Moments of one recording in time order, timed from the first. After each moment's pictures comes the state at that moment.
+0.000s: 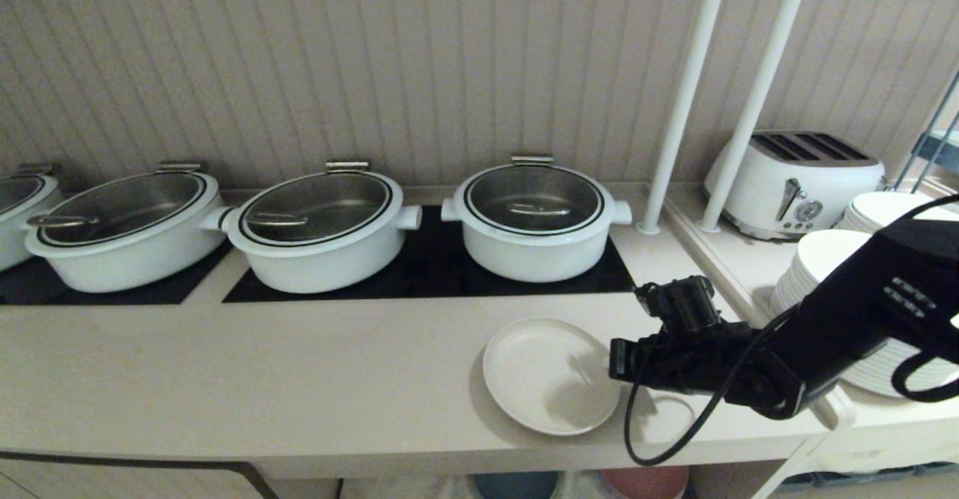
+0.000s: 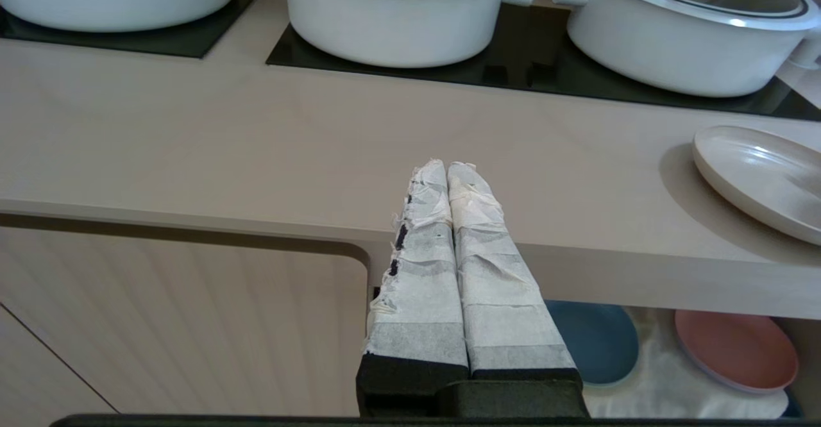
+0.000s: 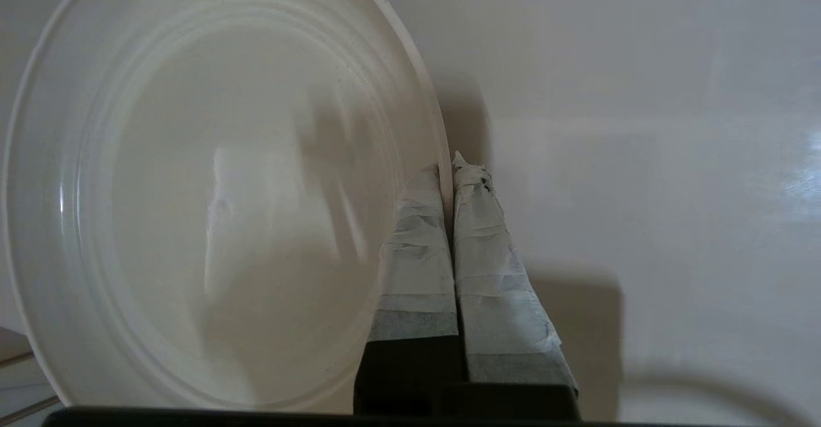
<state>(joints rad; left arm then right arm) 0.00 0.00 0.00 0.00 0.03 -0.12 0.39 2.15 -0.82 -0.56 0.10 0.48</state>
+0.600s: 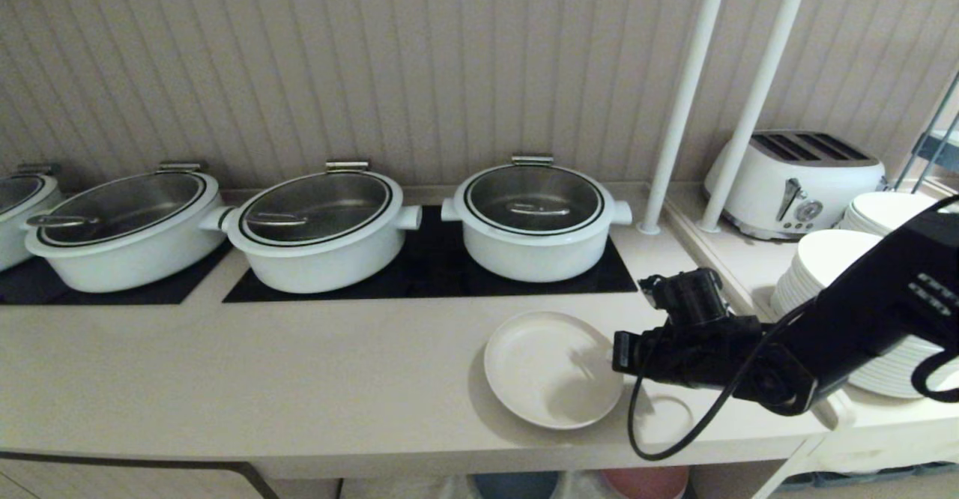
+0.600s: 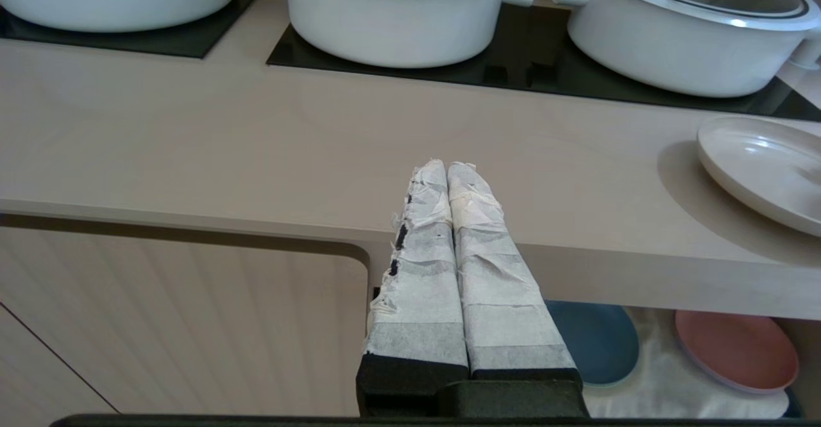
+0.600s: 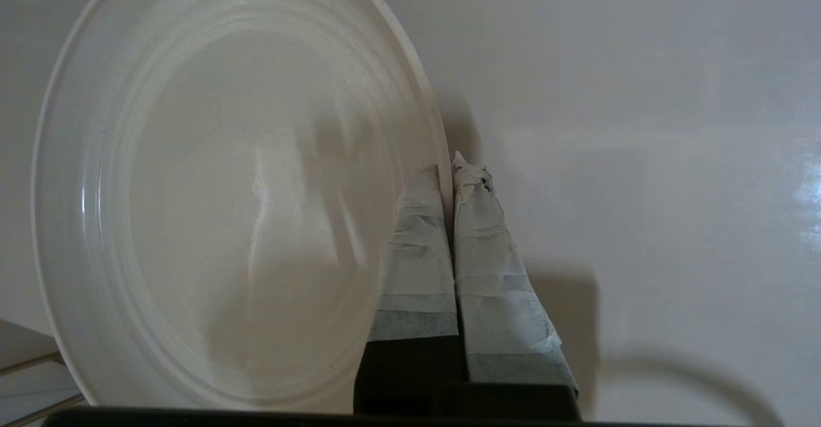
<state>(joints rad) 0.00 0.00 0.00 0.00 0.03 -0.12 0.39 2.11 -0.81 -0.56 0.10 0.48</state>
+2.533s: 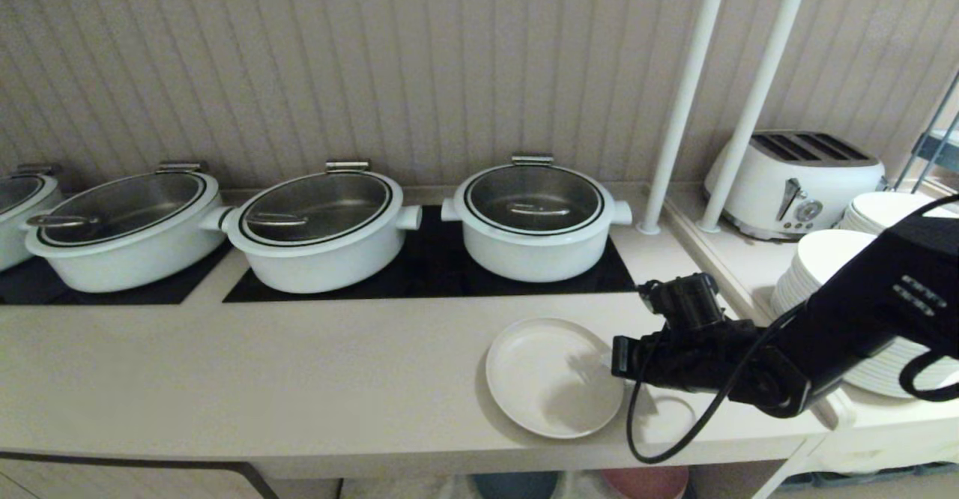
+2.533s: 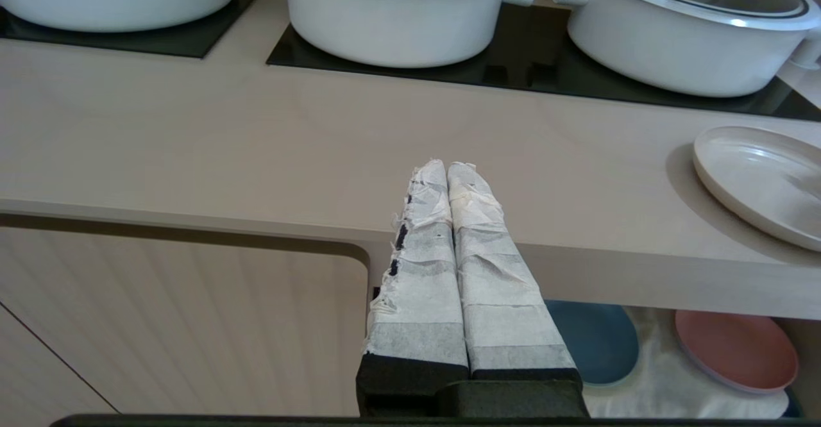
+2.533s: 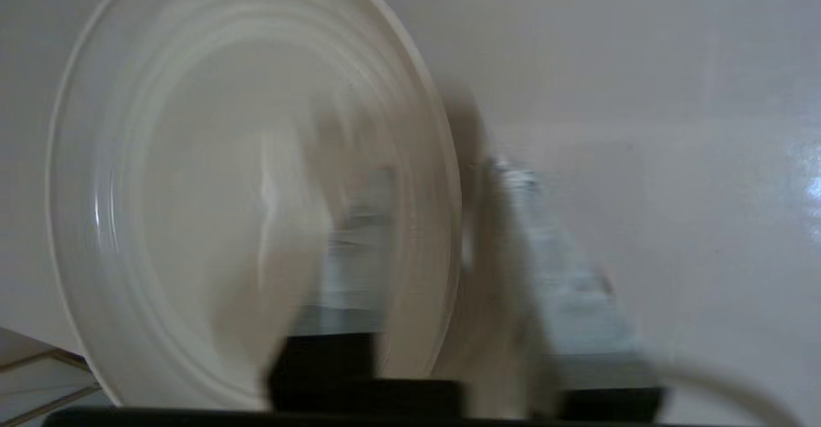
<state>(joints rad) 0.00 0.00 0.00 0.00 0.03 -0.12 0.39 2.14 -0.81 -0.56 0.10 0.48</state>
